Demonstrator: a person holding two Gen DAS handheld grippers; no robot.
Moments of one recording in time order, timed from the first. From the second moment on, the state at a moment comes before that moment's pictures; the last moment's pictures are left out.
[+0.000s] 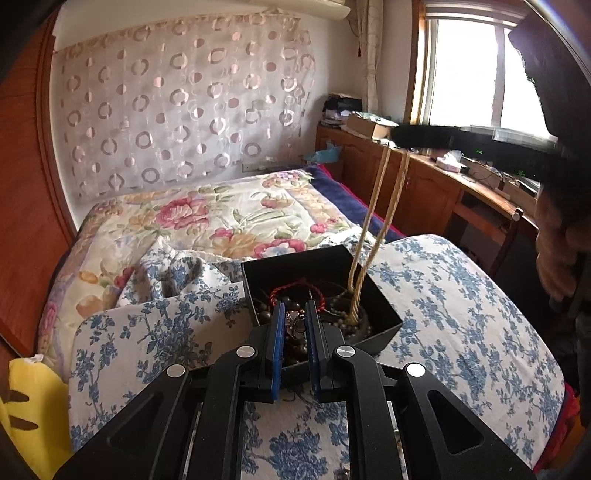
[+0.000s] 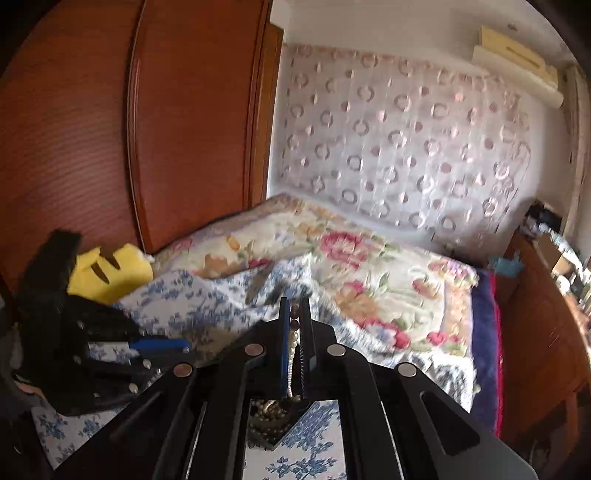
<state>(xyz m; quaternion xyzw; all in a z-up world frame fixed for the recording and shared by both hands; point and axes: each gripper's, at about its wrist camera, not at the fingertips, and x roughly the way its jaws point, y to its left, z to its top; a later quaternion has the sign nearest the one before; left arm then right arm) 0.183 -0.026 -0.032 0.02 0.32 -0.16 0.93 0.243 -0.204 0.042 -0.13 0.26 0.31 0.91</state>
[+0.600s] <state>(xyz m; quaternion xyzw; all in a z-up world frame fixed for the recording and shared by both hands) 0.215 -0.035 -0.038 0.03 0.34 -0.16 0.93 0.264 -0.194 -0.035 -0.12 0.33 0.32 0.88</state>
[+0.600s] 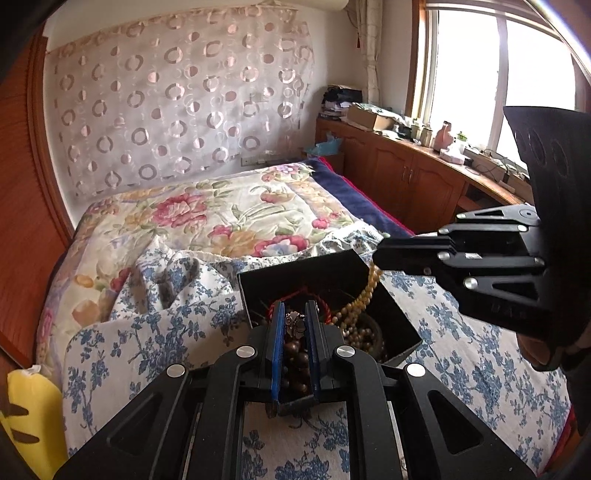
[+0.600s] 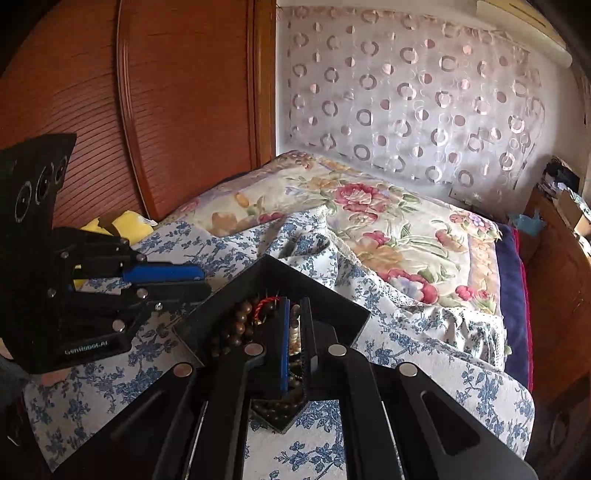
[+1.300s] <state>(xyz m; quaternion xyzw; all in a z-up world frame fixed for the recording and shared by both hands) 0.240 -0.047 -0.040 0.04 0.34 -0.16 0.93 0.243 -0.240 -0.054 -0.09 0.34 0.27 0.89</state>
